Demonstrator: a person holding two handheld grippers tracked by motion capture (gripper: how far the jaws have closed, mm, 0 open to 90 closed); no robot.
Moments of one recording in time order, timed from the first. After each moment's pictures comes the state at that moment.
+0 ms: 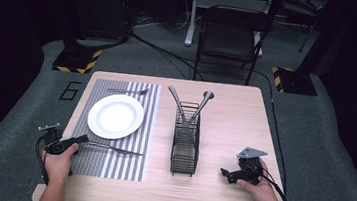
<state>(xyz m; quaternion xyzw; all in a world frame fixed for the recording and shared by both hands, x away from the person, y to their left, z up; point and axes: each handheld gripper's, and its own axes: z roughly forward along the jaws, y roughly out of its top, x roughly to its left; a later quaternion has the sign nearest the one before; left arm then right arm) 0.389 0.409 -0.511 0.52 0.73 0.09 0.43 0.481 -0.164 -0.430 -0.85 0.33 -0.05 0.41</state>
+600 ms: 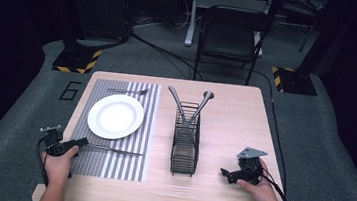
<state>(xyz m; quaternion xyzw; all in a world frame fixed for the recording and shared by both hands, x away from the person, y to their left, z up) 0.386 0.409 -0.517 0.53 0.73 0.09 0.41 0.480 -0.164 -0.430 -0.85 0.33 -0.06 0.41</state>
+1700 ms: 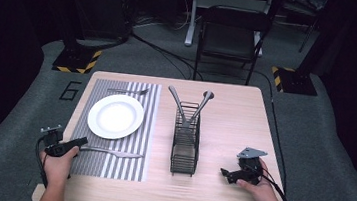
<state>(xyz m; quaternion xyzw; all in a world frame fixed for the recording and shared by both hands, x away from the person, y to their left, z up) 0.382 0.402 -0.507 0.55 0.72 0.12 0.41 0.480 -0.164 -0.430 -0.85 0.33 -0.06 0.41</state>
